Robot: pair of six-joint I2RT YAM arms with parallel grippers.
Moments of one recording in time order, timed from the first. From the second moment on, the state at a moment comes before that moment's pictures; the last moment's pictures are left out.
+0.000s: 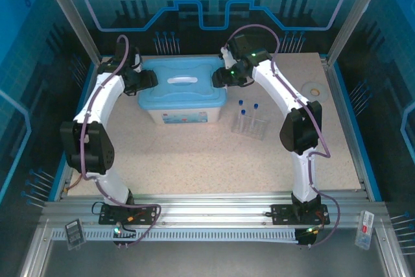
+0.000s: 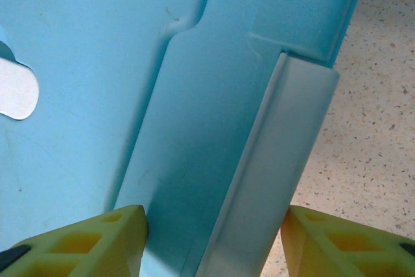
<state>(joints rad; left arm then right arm) 0.00 1.76 1.60 -0.84 0.10 -0.32 0.44 2.13 2.12 -1.02 -0.24 0.20</state>
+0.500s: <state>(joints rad) -0.01 1.81 1.65 -0.81 0.12 -0.36 0.42 2.13 2.13 -1.04 -0.25 0.21</state>
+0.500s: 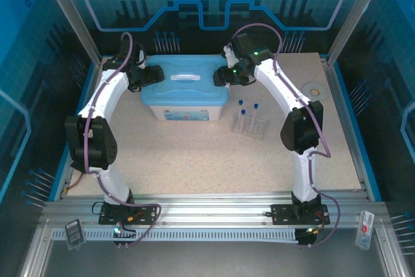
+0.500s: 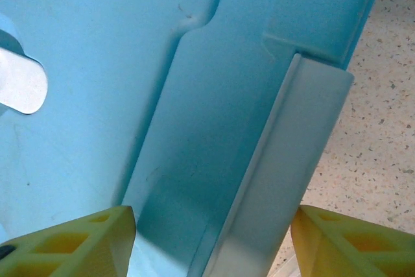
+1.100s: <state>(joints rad) 0.08 1.64 1.60 -0.78 0.19 -0.40 0.28 1.92 1.99 -0.97 -0.30 0.22</state>
